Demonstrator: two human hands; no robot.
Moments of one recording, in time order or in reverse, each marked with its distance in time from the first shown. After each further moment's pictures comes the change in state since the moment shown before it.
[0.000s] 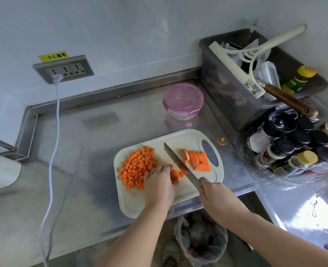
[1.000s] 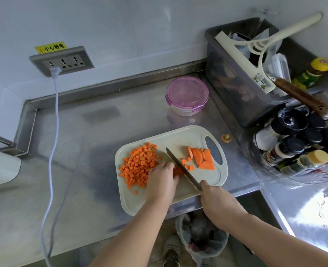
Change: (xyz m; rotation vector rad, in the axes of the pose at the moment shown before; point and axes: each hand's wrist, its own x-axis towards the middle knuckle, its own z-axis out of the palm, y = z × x) left_hand 0.005 -0.002 -0.006 -0.035 -0.058 0.083; right_hand 0.006 -0.006 0.009 -0.052 -0.182 0.103
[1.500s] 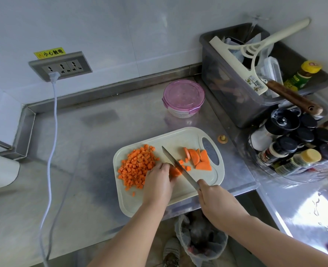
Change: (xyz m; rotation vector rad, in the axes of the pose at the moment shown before) left_hand -0.004 0.000 -0.003 -0.039 0.030 -0.004; right_hand -0.014 0.000 -0.005 -0.037 0.119 -0.090
